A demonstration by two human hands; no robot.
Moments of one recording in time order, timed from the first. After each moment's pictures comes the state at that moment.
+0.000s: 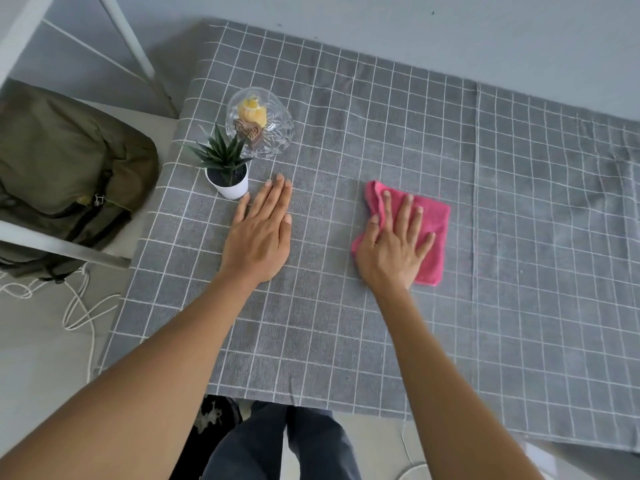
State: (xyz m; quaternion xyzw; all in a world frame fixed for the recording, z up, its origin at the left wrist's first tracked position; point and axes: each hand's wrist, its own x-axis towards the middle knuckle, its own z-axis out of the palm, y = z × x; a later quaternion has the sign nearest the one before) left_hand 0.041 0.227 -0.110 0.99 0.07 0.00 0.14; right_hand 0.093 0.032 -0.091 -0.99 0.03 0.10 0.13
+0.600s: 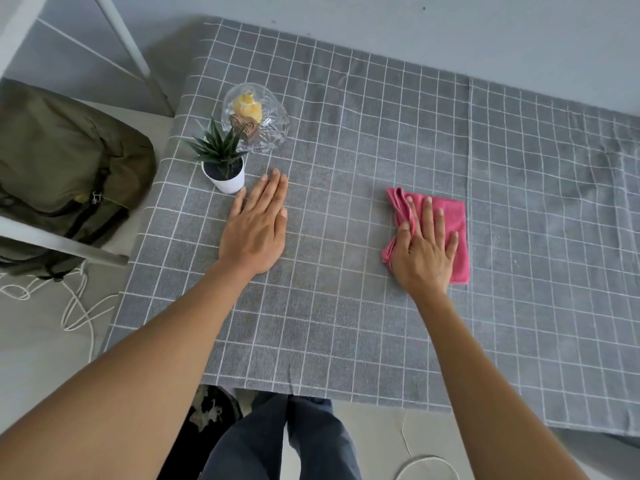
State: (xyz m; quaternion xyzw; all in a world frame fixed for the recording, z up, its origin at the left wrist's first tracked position) left_hand 0.042 0.230 -0.111 0.99 0.06 -0.01 0.15; right_hand 0.093 -0.032 -0.094 -0.99 0.00 0.11 0.12
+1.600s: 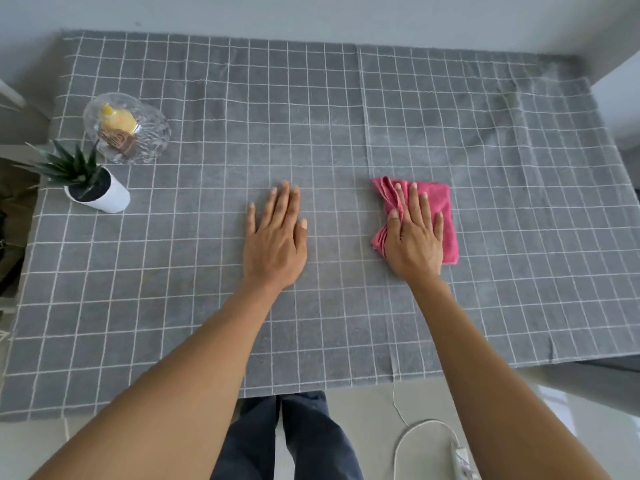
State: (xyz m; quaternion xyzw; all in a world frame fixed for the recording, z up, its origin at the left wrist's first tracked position) left_hand 0.065 0.059 -0.109 0.99 0.03 -0.03 0.15; right_hand 0.098 -0.159 -0.093 -0.98 0.03 0.08 0.16
